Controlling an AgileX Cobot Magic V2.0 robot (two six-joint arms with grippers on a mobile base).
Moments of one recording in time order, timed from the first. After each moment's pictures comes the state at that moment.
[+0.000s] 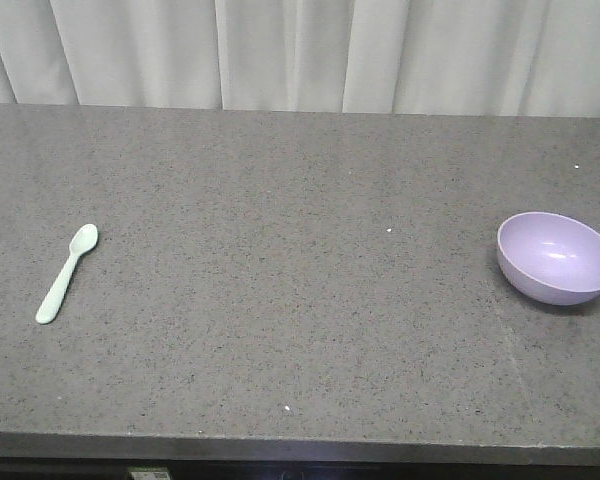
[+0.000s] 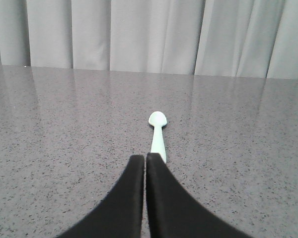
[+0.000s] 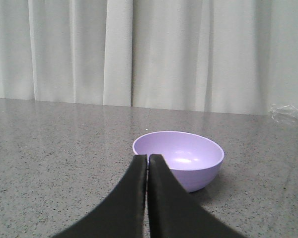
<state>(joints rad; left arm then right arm) 0.00 -0.01 0.03 0.02 0.14 -0.02 0.03 -0.01 0.03 0.13 0.01 -0.15</state>
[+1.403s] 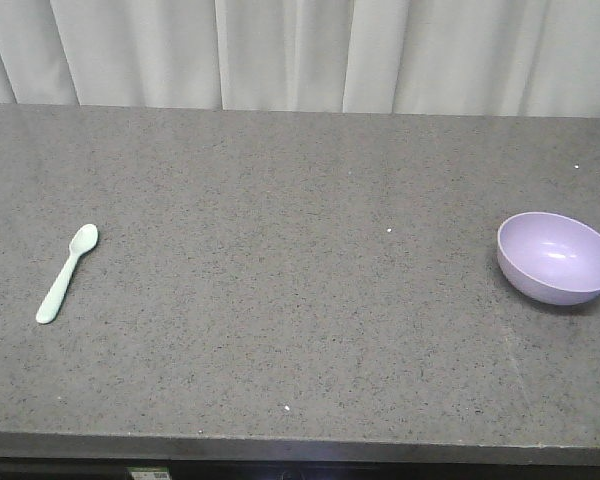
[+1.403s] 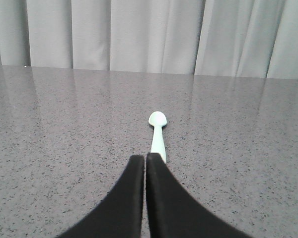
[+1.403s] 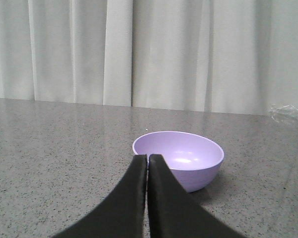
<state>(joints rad) 0.00 -0.01 0.03 0.02 0.14 -0.02 0.03 -0.01 0.03 0.13 0.01 -0.15</state>
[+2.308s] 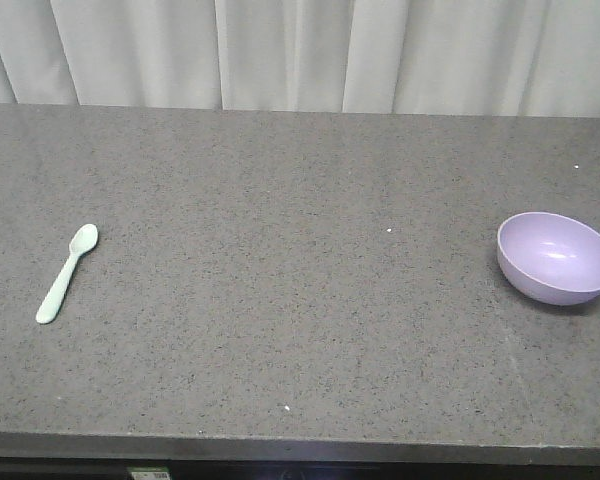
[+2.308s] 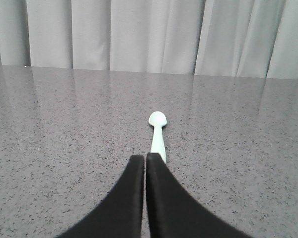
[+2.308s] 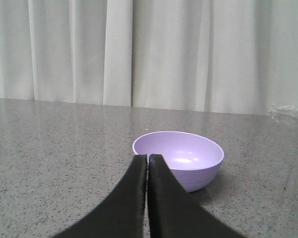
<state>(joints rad) 0.00 -0.01 0.03 0.02 0.14 -0.02 0.03 -0.01 0.03 0.13 0.01 -0.15</state>
